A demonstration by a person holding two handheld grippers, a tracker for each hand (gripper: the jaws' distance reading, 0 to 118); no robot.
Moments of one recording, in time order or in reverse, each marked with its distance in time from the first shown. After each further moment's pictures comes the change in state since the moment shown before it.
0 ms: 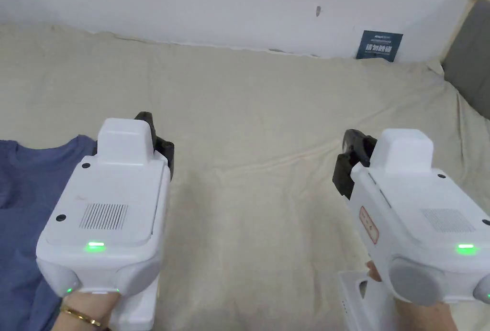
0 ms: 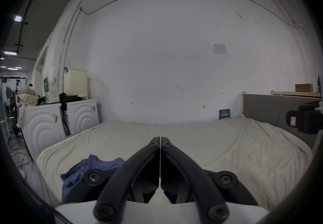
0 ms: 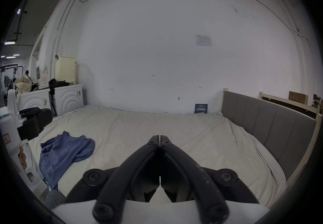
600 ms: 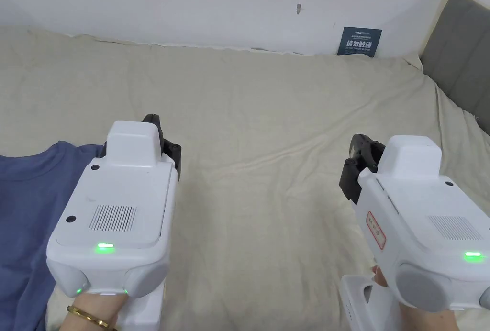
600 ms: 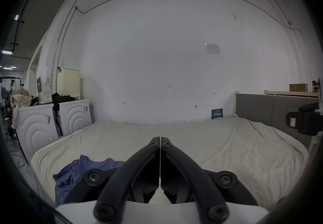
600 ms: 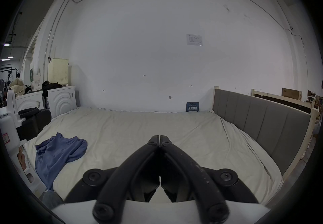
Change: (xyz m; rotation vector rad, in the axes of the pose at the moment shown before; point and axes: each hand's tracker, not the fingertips) left arm 0.031 0.000 -0.005 0.001 -0.083 -0.008; right arm 0.025 -0.009 0.013 -0.004 -0.086 -0.034
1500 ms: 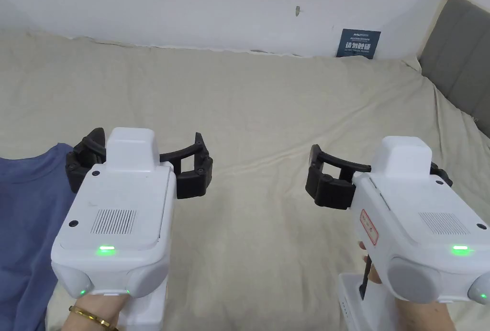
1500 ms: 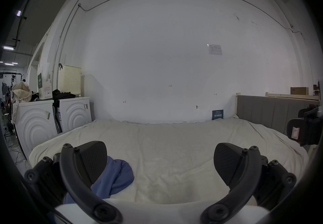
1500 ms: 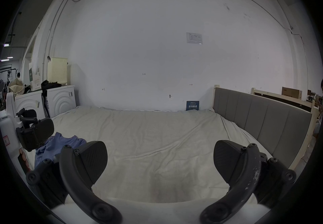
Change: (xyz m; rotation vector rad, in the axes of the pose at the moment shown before) left arm -0.001 -0.009 -0.006 0.001 0.006 0.027; right arm -0.001 -0.005 -0.010 -0.012 0.000 0.000
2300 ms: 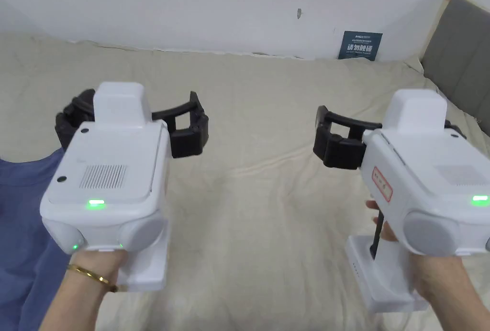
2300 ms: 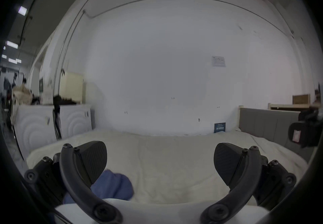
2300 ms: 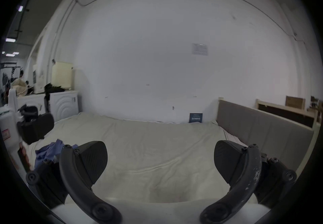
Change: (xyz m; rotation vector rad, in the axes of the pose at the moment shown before) left arm -0.011 0.031 -0.018 0.058 0.006 0.073; right arm 0.007 0.033 -0.012 0.081 0.003 0.007
